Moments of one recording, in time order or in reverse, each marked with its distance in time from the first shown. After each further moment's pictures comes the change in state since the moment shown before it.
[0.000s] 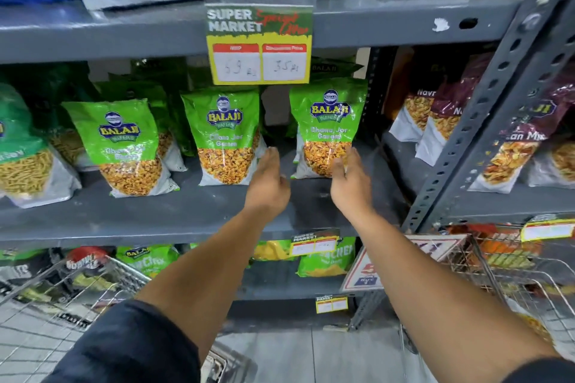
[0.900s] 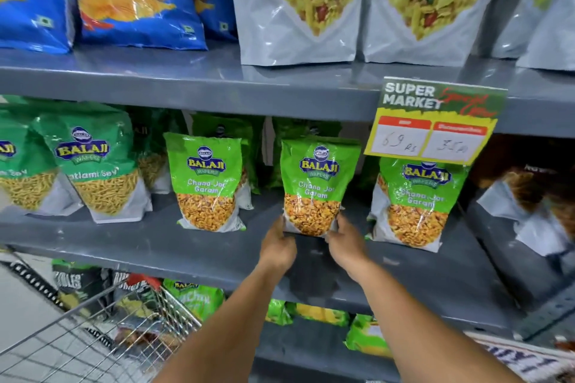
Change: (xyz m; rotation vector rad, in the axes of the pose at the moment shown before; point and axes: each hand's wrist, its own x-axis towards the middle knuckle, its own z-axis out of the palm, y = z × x) left_hand 0.024 -0.119 -0.057 -0.460 0.063 -0.319; right_hand 0.012 -0.049 0.152 -0.060 -0.407 0.097
